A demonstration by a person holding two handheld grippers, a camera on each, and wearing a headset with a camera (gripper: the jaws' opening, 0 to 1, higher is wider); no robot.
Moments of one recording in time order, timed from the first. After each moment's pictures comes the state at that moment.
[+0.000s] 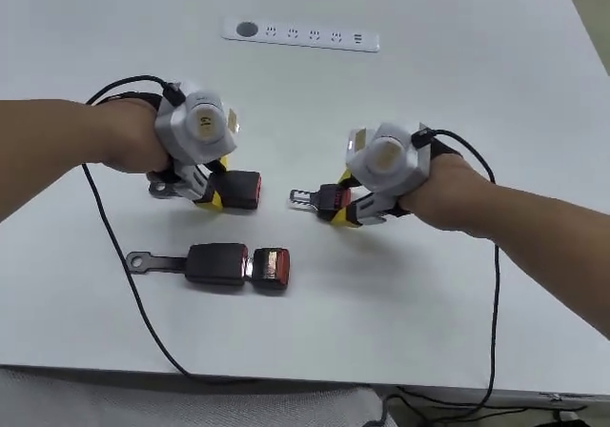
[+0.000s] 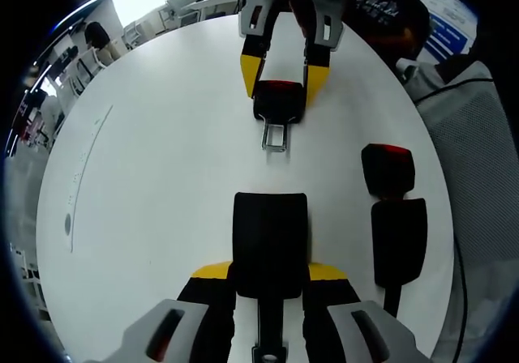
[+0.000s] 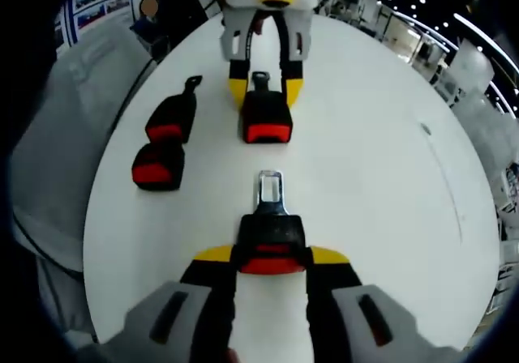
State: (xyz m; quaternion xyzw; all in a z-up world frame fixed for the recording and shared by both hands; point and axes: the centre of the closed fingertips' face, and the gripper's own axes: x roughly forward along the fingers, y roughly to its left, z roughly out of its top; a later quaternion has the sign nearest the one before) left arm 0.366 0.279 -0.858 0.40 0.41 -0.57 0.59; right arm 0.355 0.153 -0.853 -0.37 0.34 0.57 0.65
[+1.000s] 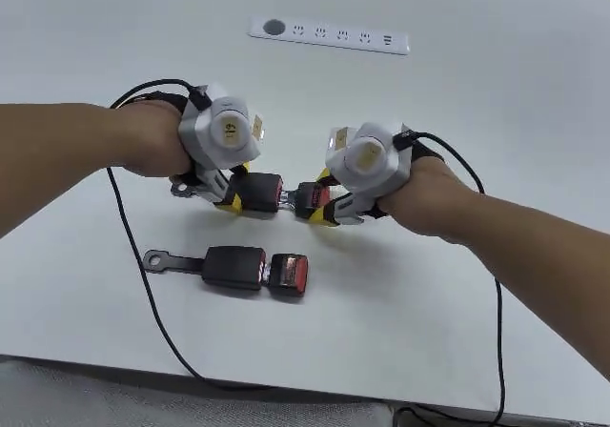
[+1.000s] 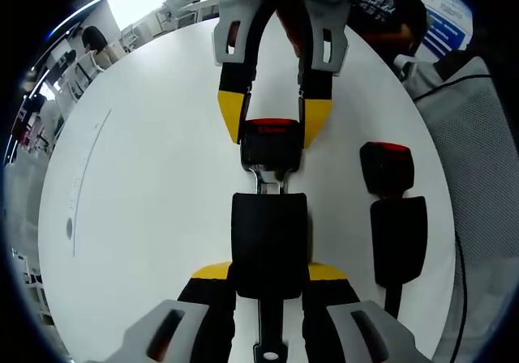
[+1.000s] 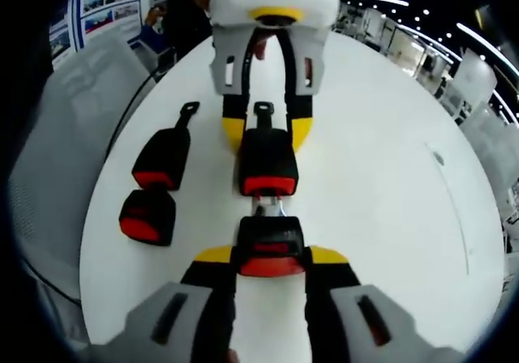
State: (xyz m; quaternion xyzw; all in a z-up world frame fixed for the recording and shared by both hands) left arm 0.363 0.278 -0.859 0.41 0.40 -0.57 0.59; right arm 0.367 0.196 -0.858 -0.35 0.31 0.60 0.65
